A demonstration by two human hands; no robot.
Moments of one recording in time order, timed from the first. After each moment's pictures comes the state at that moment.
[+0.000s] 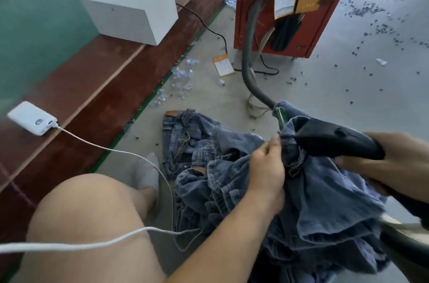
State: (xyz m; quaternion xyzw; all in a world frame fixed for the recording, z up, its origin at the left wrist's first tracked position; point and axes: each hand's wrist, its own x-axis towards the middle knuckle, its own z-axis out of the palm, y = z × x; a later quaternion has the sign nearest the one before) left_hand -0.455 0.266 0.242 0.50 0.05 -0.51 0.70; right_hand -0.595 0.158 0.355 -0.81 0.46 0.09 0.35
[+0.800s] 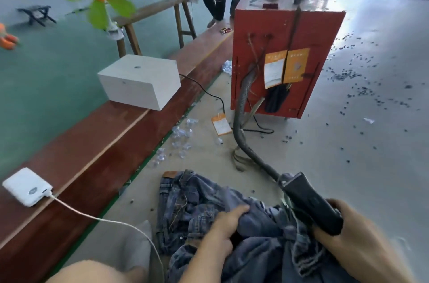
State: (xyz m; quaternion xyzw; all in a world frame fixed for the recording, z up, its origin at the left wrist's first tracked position) left_hand -0.353 0.256 0.180 0.60 0.11 -0.58 0.54; right_hand -0.560 0.156 0.284 -0.79 0.51 -0.06 0.33
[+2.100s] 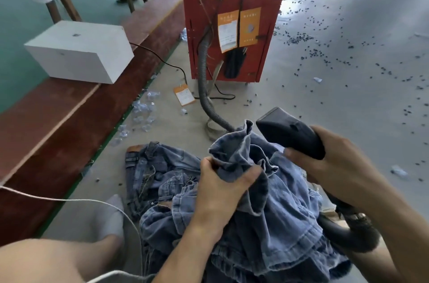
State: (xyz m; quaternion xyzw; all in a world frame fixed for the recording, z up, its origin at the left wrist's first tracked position) left_hand -0.438 0.294 0.263 0.65 -0.22 -0.42 0.59; right_hand -0.604 0.165 0.371 -0.82 0.46 -0.12 0.31
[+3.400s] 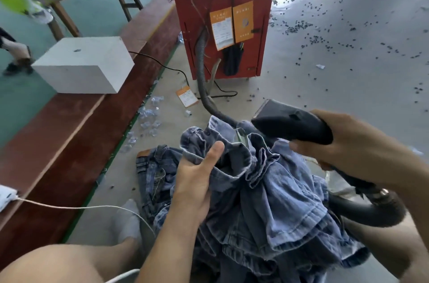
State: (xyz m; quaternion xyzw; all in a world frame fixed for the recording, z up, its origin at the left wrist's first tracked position) left_hand -0.401 0.296 0.288 0.54 -0.11 -0.46 0.69; right_hand -0.614 0.151 0.385 -0.84 0.38 -0.10 0.38
